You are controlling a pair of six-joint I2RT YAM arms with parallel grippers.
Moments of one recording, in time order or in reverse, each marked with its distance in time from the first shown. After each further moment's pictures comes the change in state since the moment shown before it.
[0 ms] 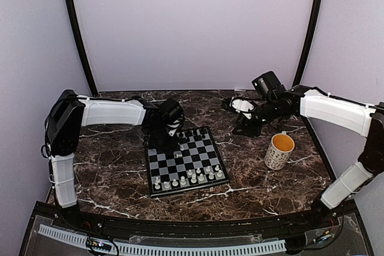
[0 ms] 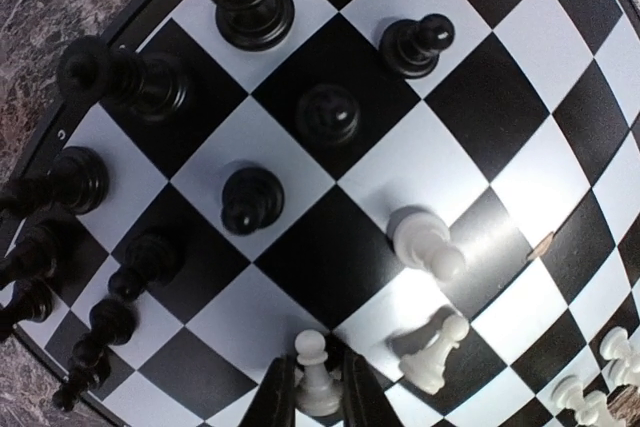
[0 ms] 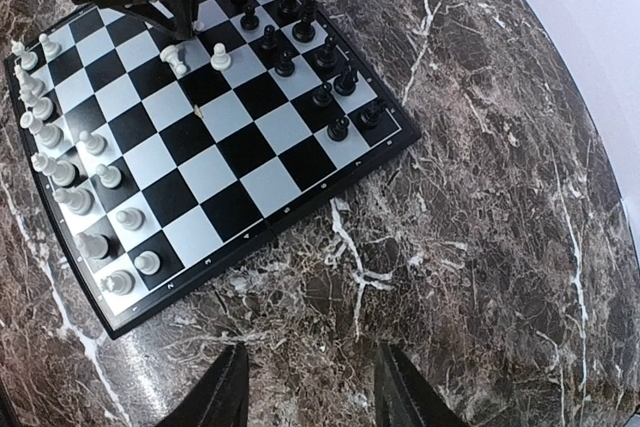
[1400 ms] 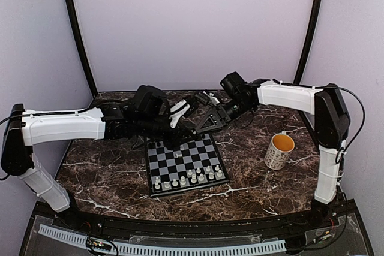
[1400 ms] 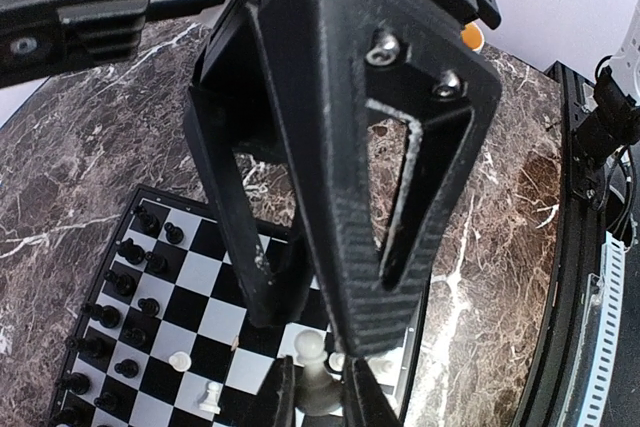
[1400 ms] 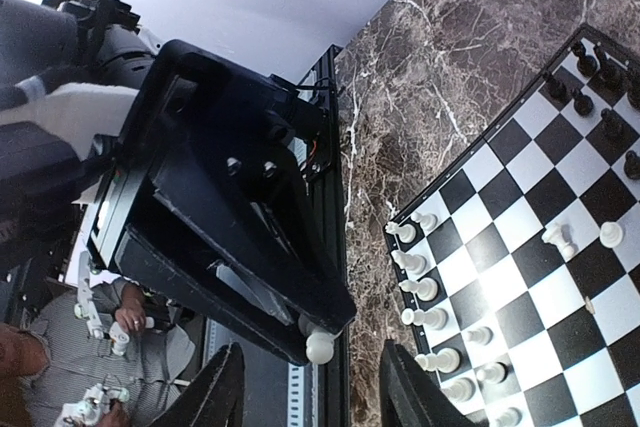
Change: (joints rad) left arm -0.158 -0.473 -0.319 0.527 0.203 0.297; right arm 0.032 0.480 0.419 -0.093 -1.003 0.547
